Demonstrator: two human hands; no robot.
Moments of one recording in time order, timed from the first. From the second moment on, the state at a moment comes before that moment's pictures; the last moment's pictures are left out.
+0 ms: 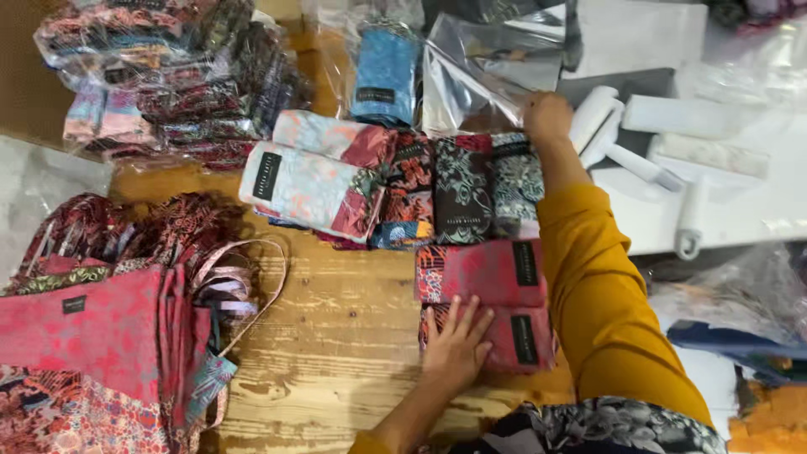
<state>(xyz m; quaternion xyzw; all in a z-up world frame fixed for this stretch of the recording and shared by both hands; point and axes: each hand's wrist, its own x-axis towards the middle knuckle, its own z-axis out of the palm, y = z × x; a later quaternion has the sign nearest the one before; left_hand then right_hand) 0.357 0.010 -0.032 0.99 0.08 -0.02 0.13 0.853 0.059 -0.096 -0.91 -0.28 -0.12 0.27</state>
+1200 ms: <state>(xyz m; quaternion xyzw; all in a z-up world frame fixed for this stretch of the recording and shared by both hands) 0.266 0.128 0.033 0.41 0.17 0.34 0.83 0.500 -0.057 0.047 -0.68 -0.34 0.29 0.58</state>
